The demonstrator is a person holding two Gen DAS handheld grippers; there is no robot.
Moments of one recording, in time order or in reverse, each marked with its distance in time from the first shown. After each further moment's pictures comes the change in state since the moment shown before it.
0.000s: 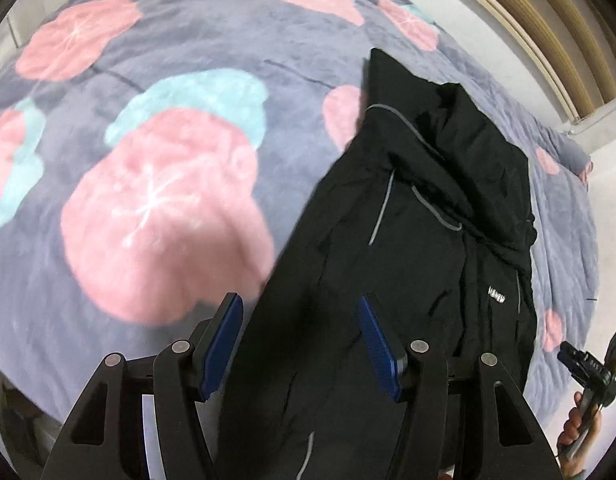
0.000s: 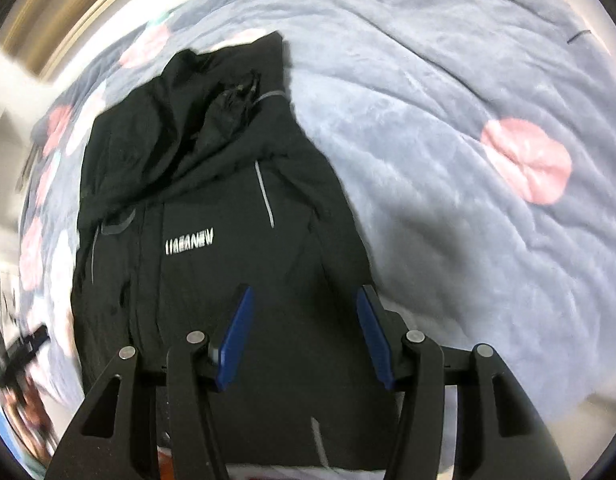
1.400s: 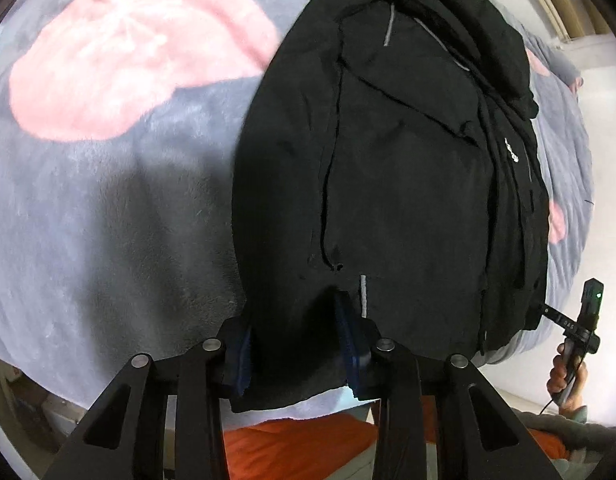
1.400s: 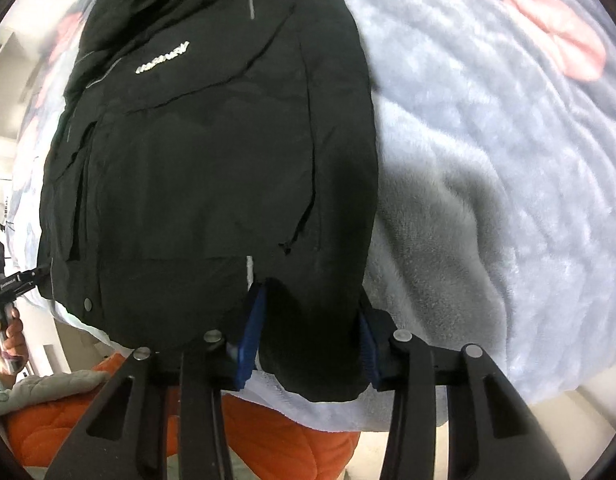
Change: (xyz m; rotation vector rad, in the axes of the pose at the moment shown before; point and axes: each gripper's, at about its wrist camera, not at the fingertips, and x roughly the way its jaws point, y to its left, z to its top) left arm 0.061 0.033 -0.095 0.094 0.341 -0.097; right arm 0.064 -0.030 -0.122 -0.085 0.274 0.047
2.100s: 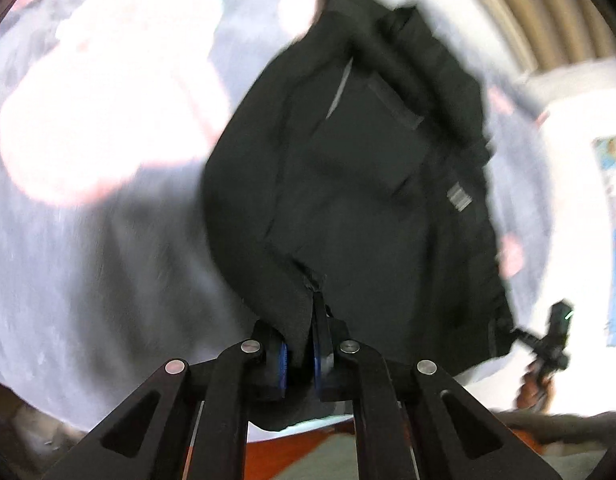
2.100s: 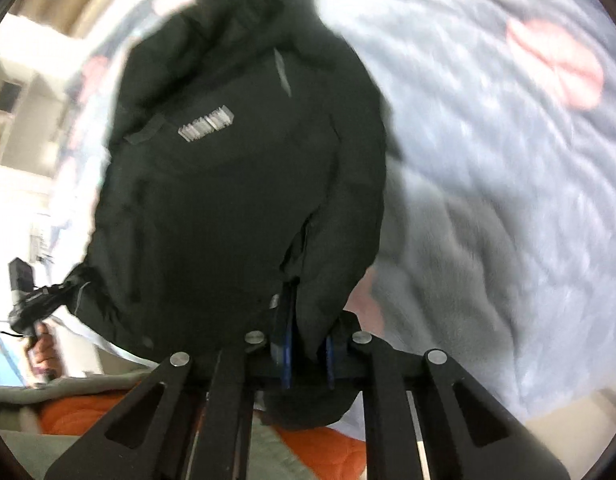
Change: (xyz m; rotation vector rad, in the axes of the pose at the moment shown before) left arm -0.054 -0.019 0.025 -0.019 -0.168 -0.176; right arm -0.070 -0.007 0.025 0.039 -0.158 0.163
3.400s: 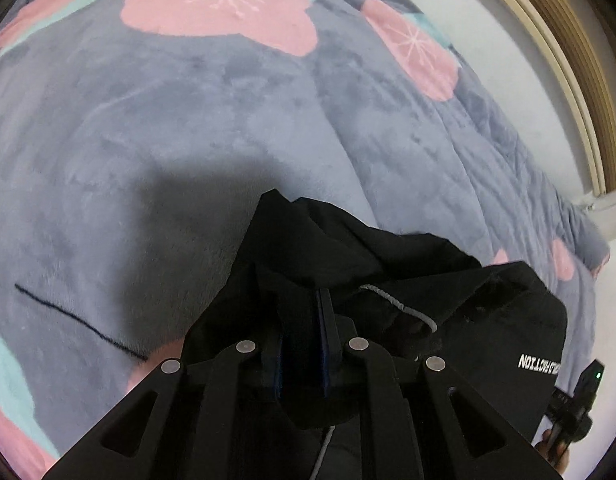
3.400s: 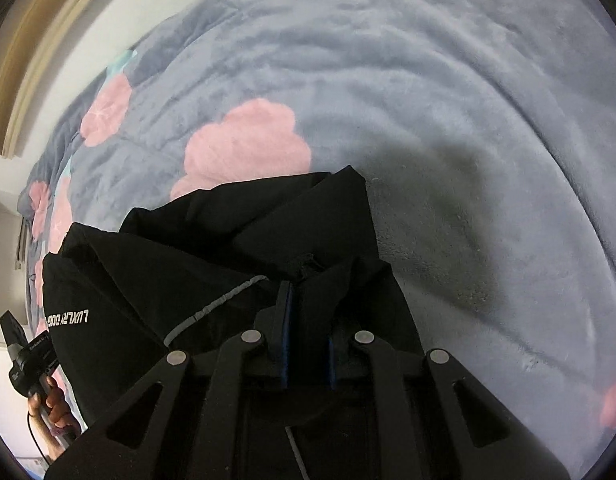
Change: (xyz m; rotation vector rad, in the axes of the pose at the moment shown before) left arm 0.163 -0.068 0.402 -0.067 -0.200 0.176; right arm 0.134 0.044 0.391 0.119 -0.126 -0.105
